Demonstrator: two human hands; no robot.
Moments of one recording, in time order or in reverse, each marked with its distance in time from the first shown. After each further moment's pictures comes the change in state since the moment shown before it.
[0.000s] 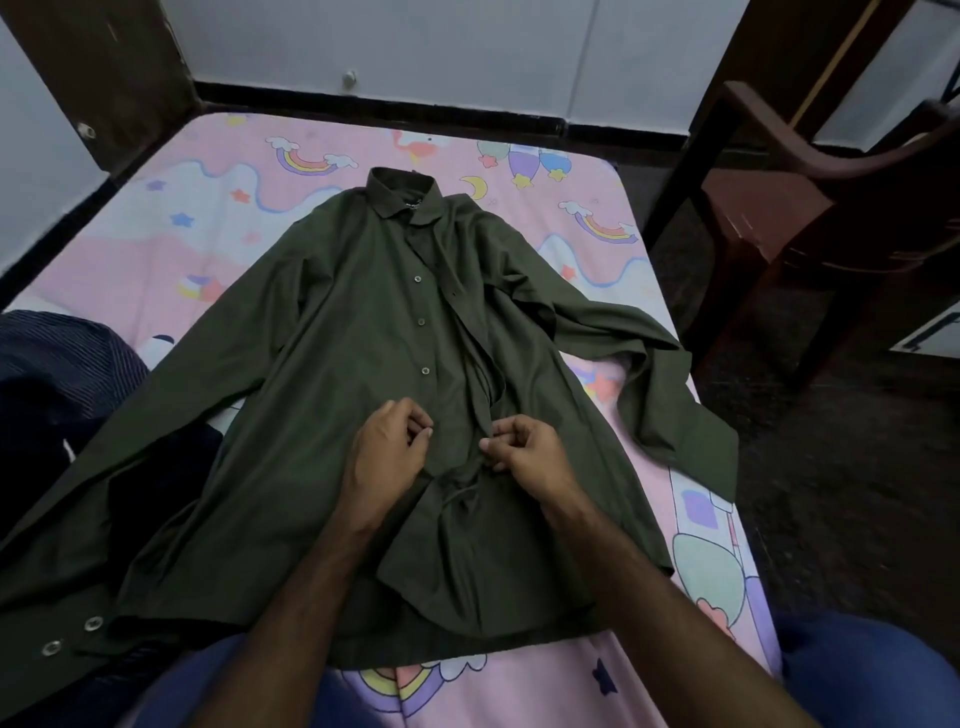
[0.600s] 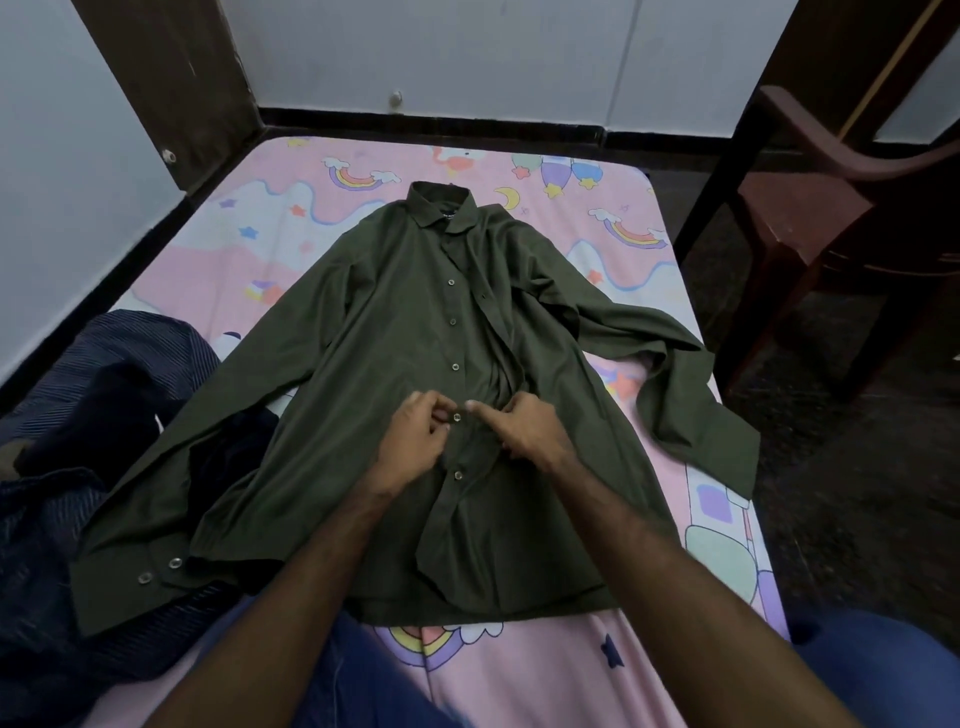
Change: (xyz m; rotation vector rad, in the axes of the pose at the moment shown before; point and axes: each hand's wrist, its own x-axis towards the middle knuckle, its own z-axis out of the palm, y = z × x) left_hand -0.005 0.013 -0.022 -0.049 -0.092 -0.026; right_hand 0.006 -0.044 0.017 -0.505 -0.025 0.088
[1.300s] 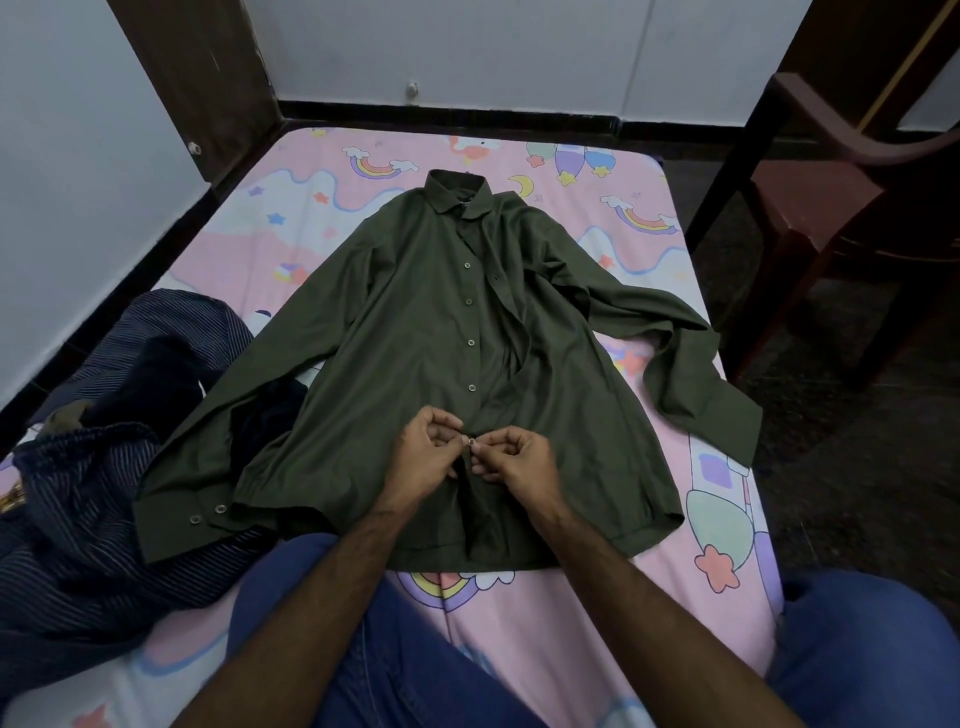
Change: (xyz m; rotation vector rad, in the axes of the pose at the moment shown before) left_hand -0.068 0.004 0.011 -0.530 0.066 -0.364; right_hand -0.066 0.049 0.058 0.717 -0.110 -0.152
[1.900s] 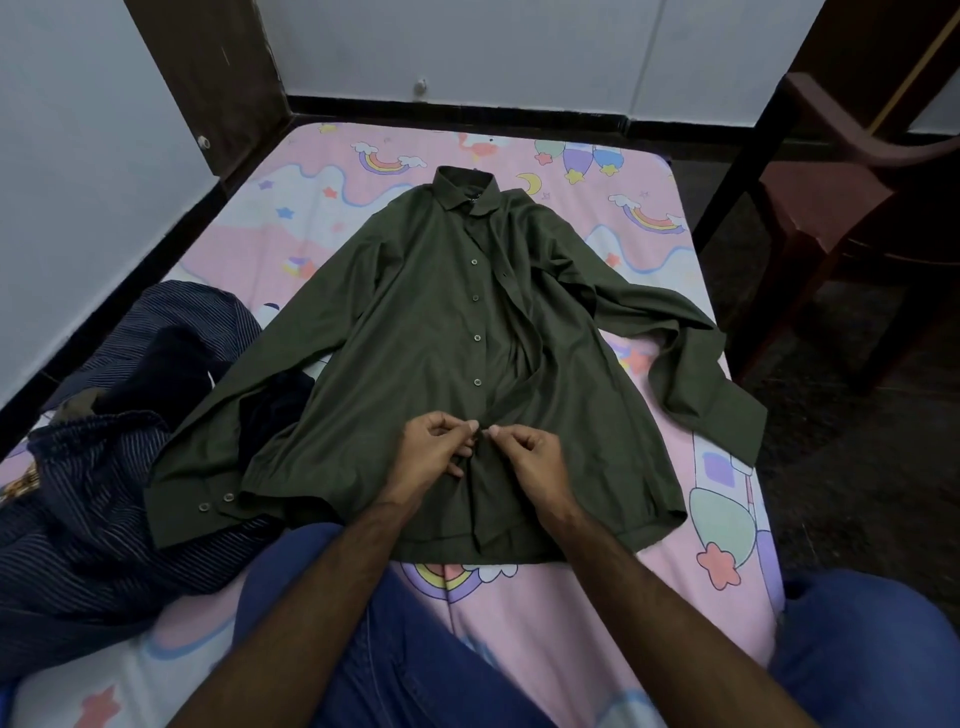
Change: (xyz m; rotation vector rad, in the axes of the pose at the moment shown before) left_hand -0.009 0.012 0.000 -0.170 -0.013 -0.151; right_hand -0.005 0.003 -0.006 -0.015 0.042 -0.160
